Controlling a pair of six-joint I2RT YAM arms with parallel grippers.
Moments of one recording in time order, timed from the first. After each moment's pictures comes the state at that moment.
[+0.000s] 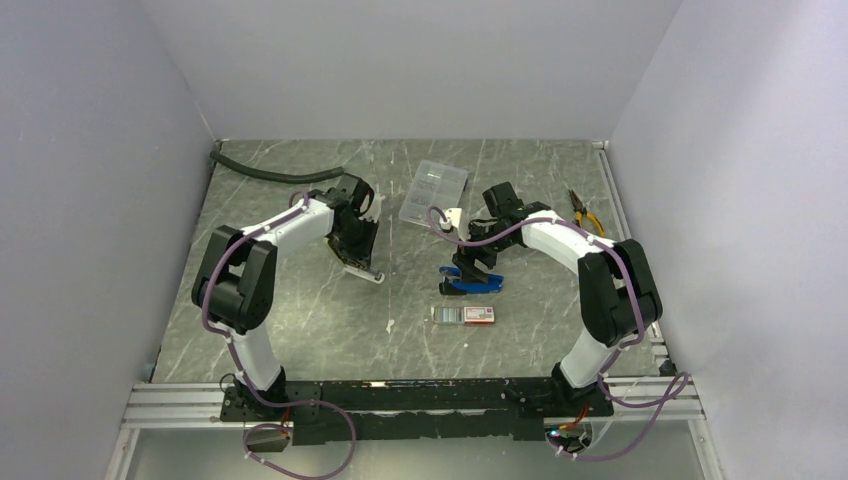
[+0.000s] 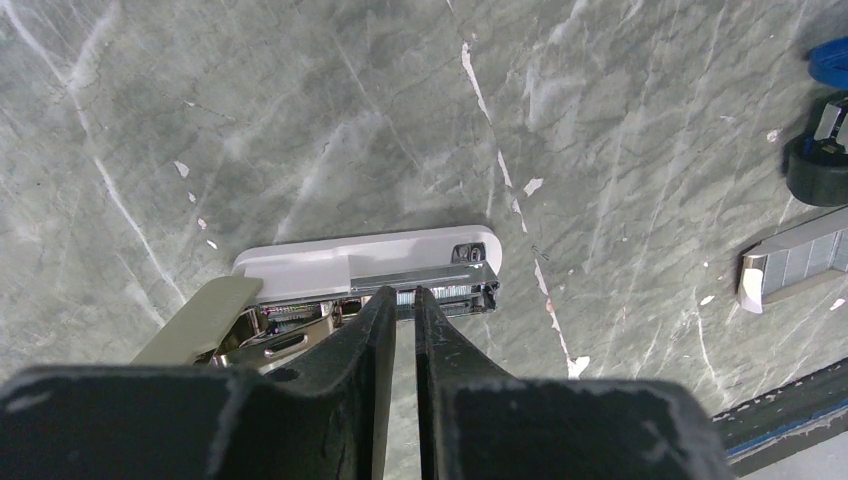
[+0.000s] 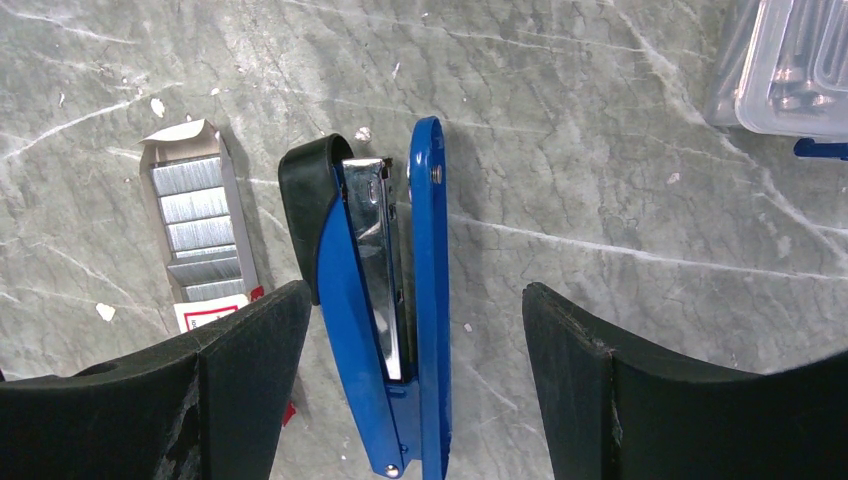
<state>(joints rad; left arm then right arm) -0.43 1.80 1.25 -0.67 0.19 -0.10 0.38 1.68 1.09 -0.60 -0.60 -0.82</state>
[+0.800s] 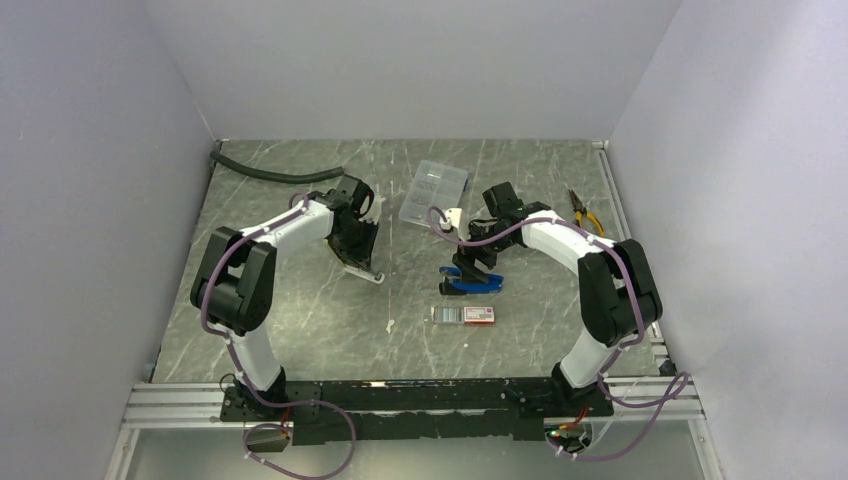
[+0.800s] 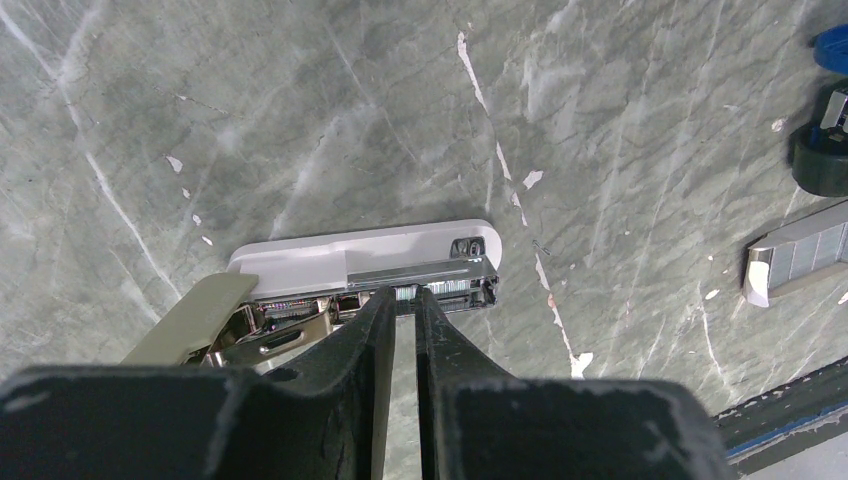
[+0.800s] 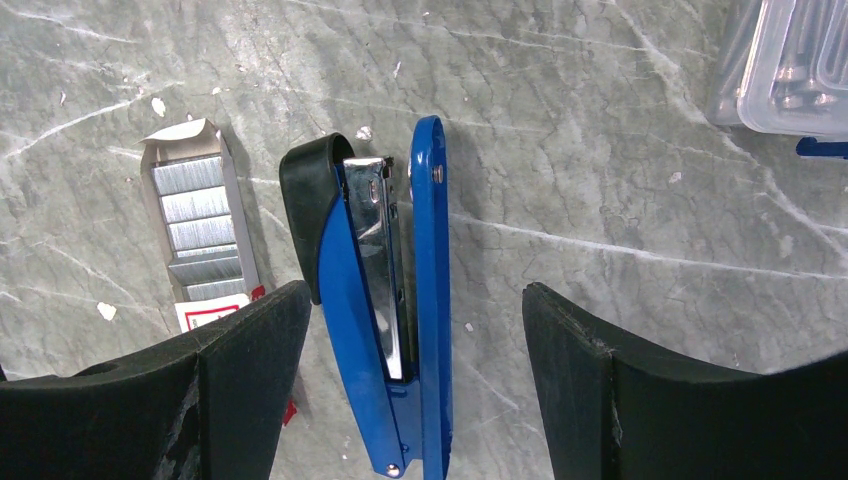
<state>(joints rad) -0.44 1.79 1.23 -0.66 0.19 -0.09 0.38 1.68 1.09 -0.60 -0.60 -0.82</state>
